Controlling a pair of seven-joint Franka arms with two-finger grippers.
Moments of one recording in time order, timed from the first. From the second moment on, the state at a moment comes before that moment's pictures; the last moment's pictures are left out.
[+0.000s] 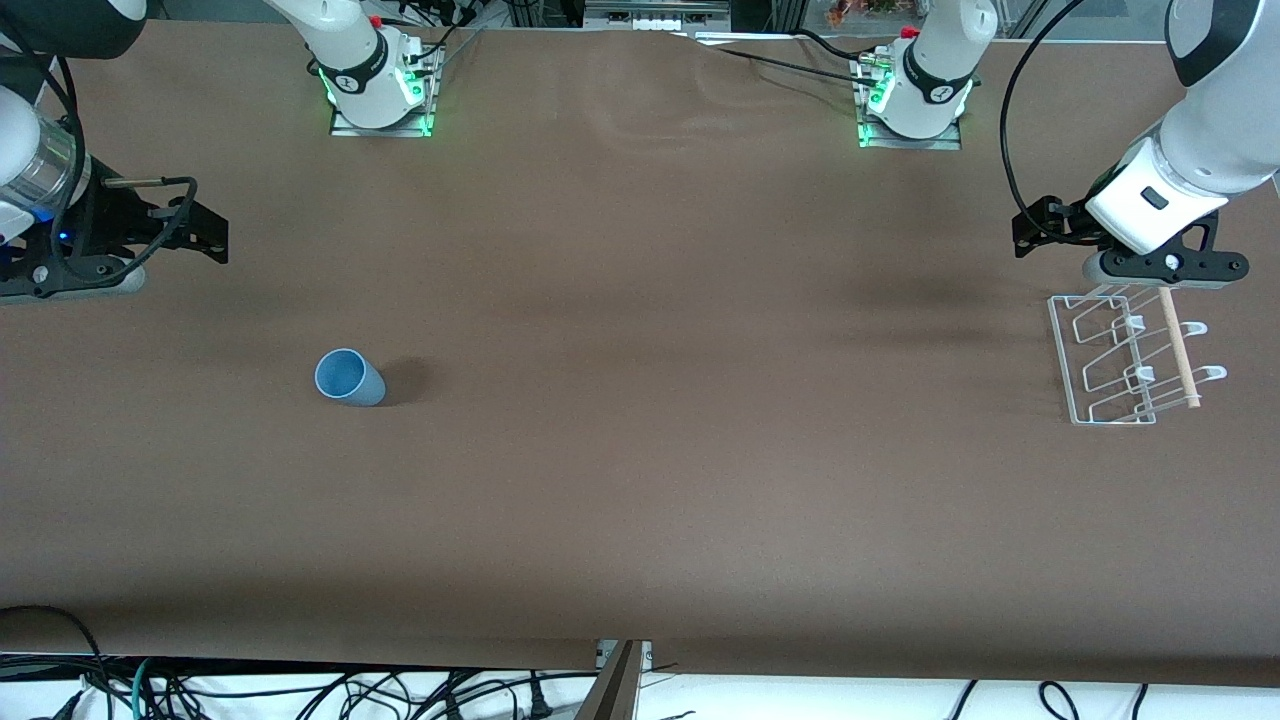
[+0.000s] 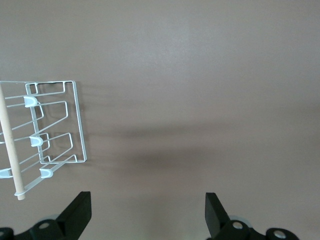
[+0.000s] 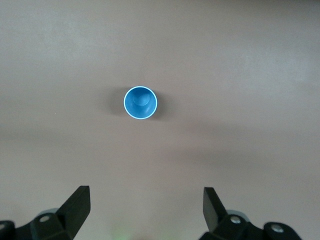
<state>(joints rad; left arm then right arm) -0.04 -0.05 -0.05 -1.80 0.03 1.64 -0.05 0.12 0.12 -0.01 -1.46 -0.07 1.49 -0.02</state>
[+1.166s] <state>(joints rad) -0.04 -0.05 -0.05 -1.80 0.03 1.64 -0.05 0.09 0.23 -0.01 -1.46 -0.09 1.55 -0.02</state>
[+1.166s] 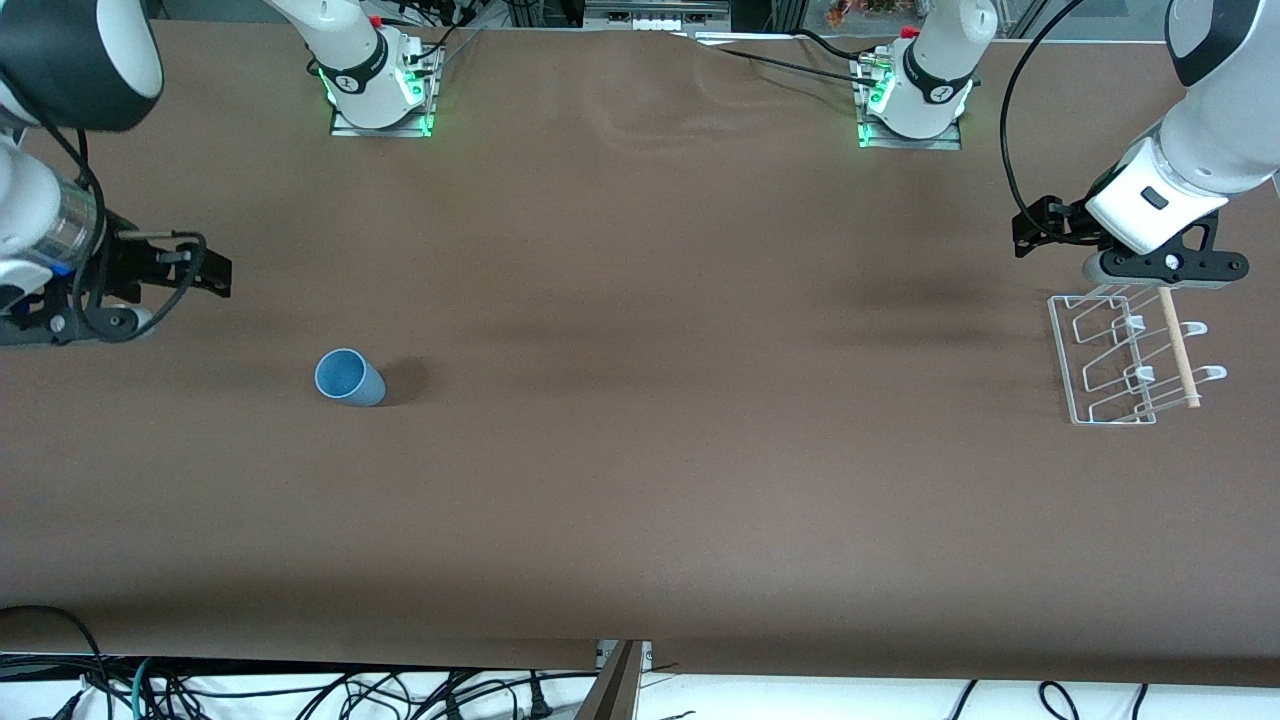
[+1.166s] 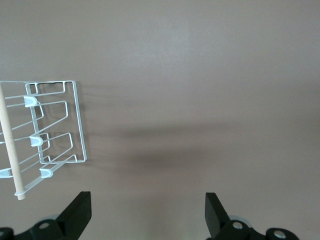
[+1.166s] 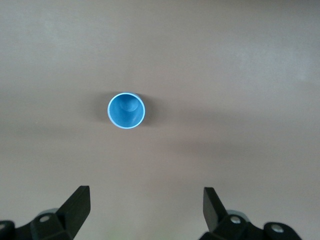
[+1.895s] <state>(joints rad) -0.04 -0.05 -0.05 -1.77 0.03 1.64 -0.05 0.04 0.35 -0.01 -1.73 -0.09 1.96 -0.02</state>
